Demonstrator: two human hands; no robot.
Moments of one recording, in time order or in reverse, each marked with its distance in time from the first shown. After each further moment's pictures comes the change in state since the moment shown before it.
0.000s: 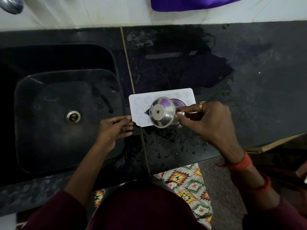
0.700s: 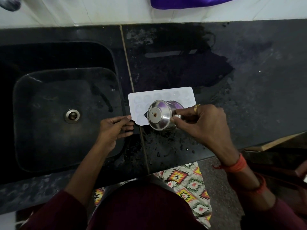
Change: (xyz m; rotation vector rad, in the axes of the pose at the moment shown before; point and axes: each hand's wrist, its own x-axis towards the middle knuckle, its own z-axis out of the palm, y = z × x) left_hand -0.004 -0.004 0.003 -0.011 -0.007 -0.001; right_hand -0.006 0.001 0.010 -0.050 0.004 -0.012
